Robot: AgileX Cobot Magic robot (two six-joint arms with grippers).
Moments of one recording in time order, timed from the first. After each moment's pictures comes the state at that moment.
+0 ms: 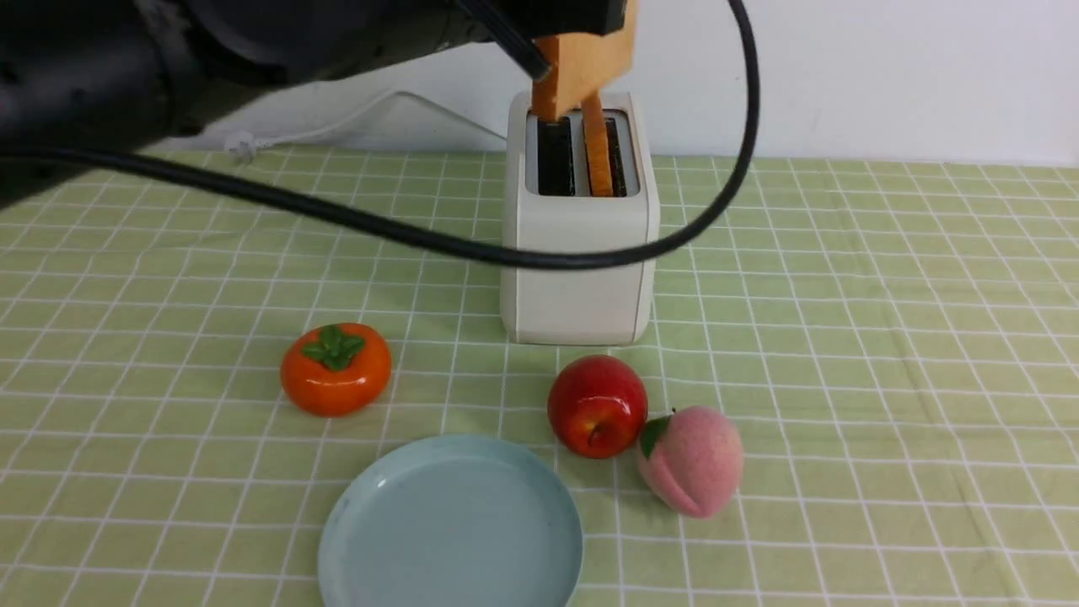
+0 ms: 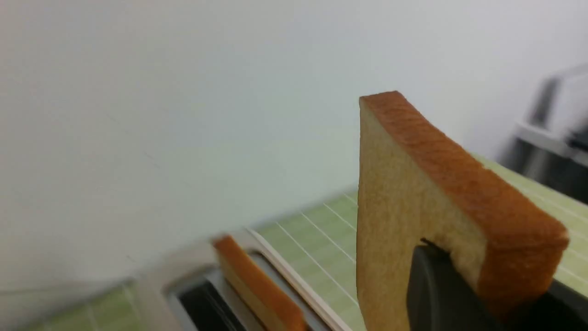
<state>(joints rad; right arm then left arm) 0.15 0.37 -0.60 0.55 0.55 -0.26 -0.54 1.52 -1.47 -0.57 0.24 0.56</state>
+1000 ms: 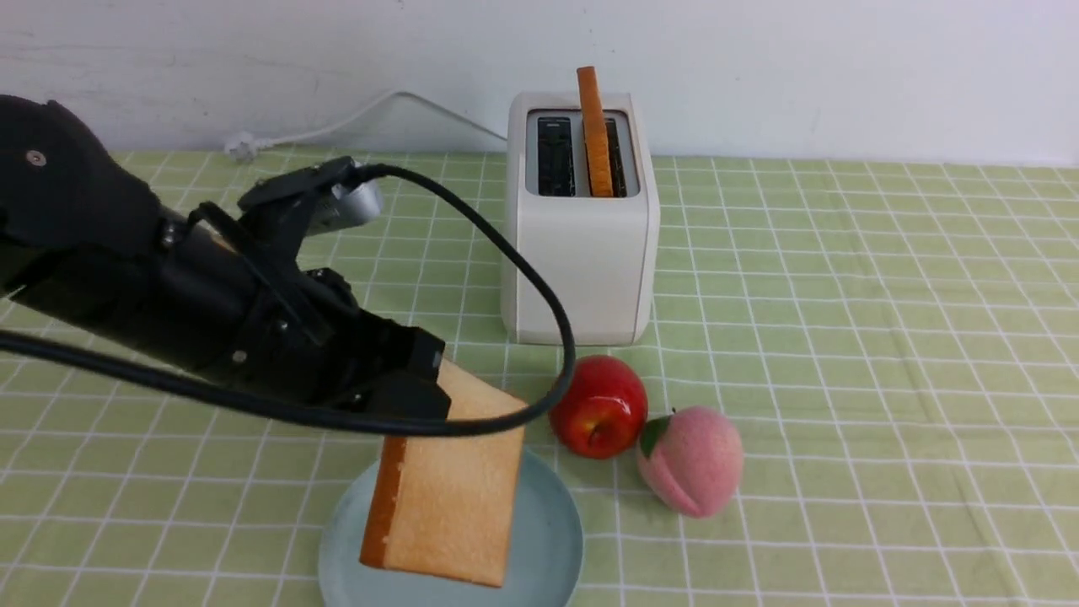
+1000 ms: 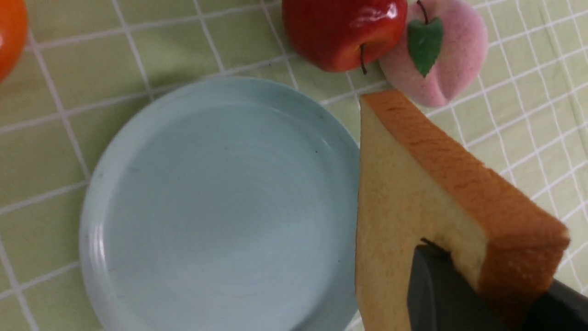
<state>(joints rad) 0.15 0.37 -0.70 0.54 0.86 -0.26 -0.30 1.44 -1.05 -0.68 0.84 0.33</state>
